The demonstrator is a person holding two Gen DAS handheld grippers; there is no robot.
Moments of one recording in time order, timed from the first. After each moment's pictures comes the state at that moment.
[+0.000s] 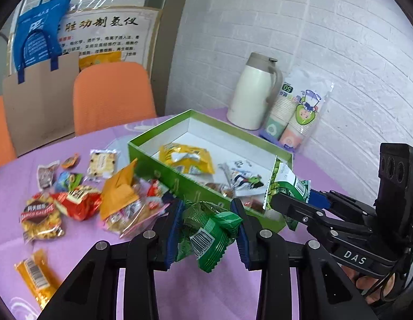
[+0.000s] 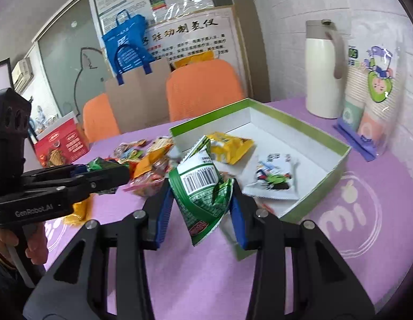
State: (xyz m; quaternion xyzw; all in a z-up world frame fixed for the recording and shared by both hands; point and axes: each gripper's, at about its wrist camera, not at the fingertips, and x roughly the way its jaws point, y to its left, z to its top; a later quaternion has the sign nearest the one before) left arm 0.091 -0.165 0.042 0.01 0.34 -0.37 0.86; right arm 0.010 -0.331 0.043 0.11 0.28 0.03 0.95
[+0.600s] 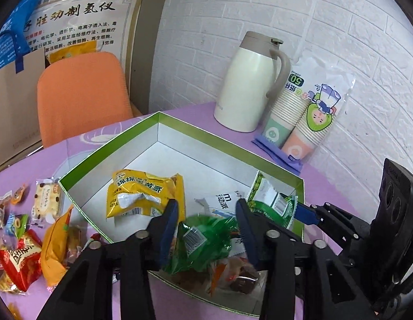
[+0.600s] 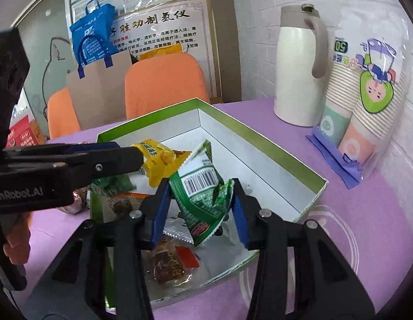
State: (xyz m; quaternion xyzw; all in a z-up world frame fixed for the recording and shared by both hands) left arm 0.164 -0.266 0.019 0.02 0.38 -0.37 0.85; right arm 0.076 -0.390 0.011 0.05 0.30 -0.02 0.95
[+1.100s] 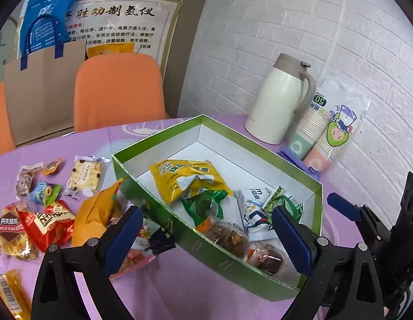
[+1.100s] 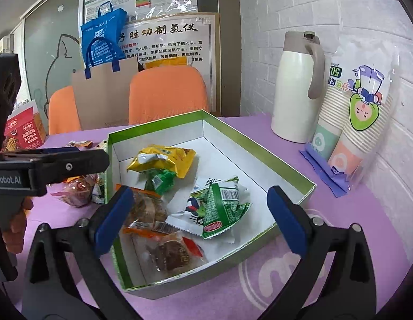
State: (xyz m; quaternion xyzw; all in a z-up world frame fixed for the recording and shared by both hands) left arm 0.147 -0.206 0.017 -0.02 0.36 -0.31 0.88; right arm 0.045 -0.371 0.024 0.03 0.26 -0.03 0.97
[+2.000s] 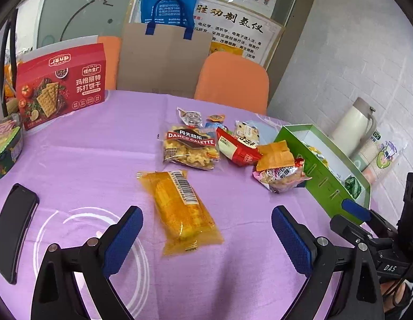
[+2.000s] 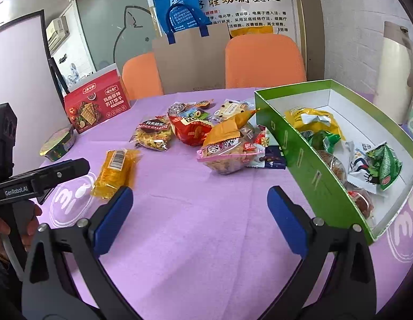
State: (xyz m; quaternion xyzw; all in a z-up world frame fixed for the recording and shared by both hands) left arm 0.069 0.033 -0.010 -0.11 0.38 -0.13 0.91; right arm 0.049 -0.210 0.009 0.06 0.34 0.15 0.93
